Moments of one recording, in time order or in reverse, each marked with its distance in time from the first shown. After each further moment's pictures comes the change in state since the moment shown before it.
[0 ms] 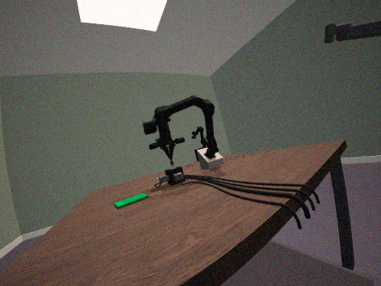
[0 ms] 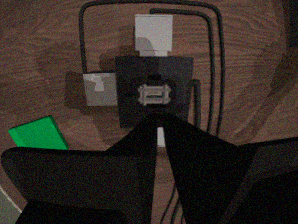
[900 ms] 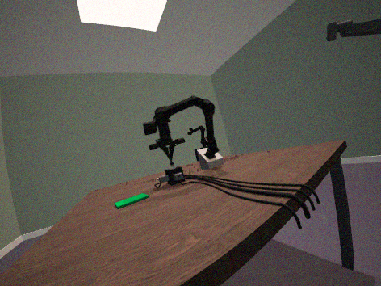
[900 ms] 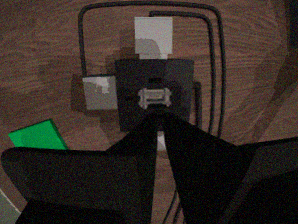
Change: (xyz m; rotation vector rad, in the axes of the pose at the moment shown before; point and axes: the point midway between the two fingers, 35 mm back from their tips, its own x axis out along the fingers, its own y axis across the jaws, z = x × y) arm 0.003 0.000 0.001 0.010 -0.014 0.000
